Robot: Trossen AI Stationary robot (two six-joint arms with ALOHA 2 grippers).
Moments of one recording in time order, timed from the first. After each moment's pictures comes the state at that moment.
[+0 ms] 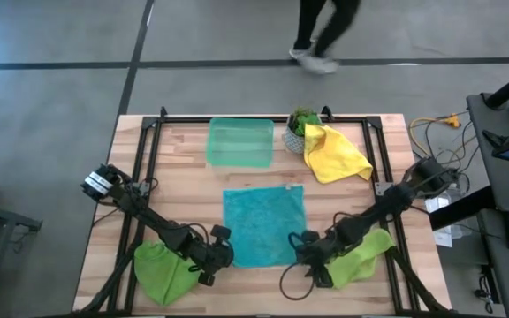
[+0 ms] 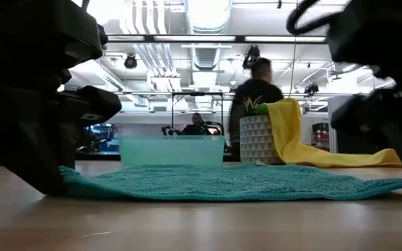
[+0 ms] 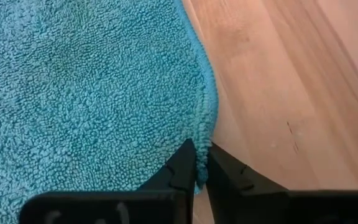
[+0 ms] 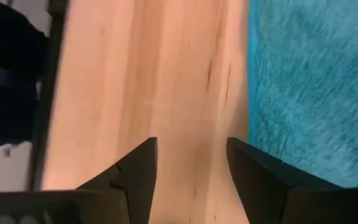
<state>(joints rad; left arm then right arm) -0.61 1.82 0.83 -0.04 -0.18 -0.26 0.57 1.70 0.85 -0.13 -0.13 0.54</state>
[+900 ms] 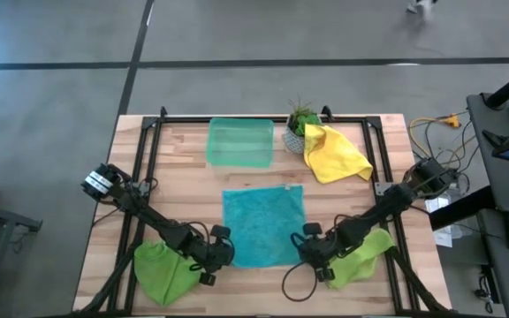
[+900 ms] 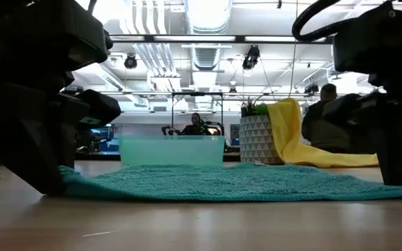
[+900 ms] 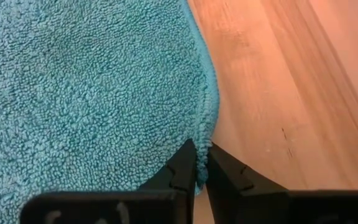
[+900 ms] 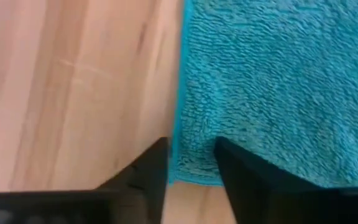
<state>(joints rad) -0.59 1.81 0.83 -0.03 -0.15 -0.31 0.59 1.72 0.84 -0.29 0.04 0.40</state>
